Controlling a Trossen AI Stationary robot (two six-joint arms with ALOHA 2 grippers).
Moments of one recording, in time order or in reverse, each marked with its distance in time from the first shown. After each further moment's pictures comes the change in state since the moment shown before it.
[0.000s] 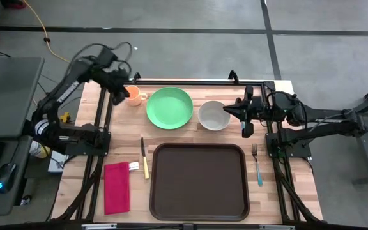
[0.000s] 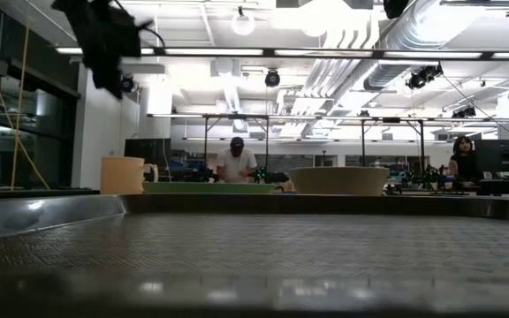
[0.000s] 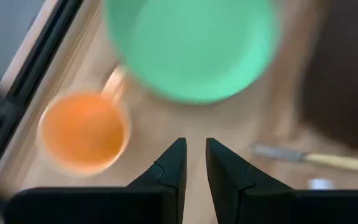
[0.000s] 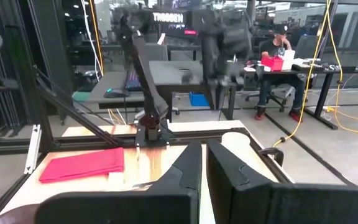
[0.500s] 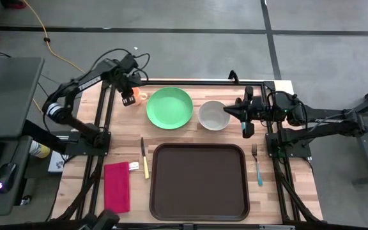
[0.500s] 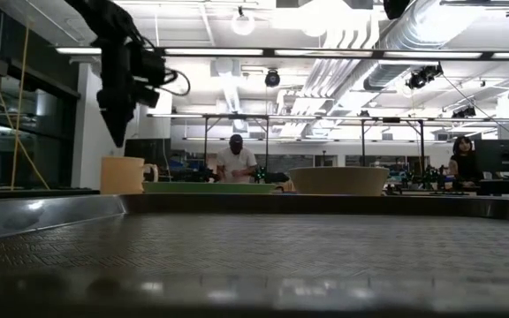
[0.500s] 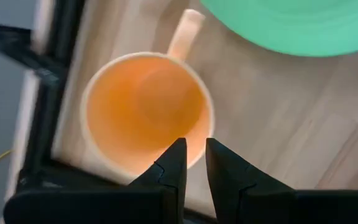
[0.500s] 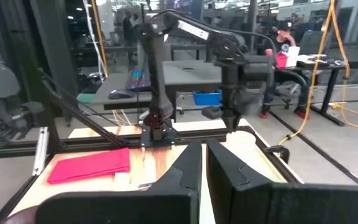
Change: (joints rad) left arm -0.114 0.257 -0.045 0.154 -0.353 0.019; right arm 0.004 -0.006 0.000 -0.008 -0.020 0.029
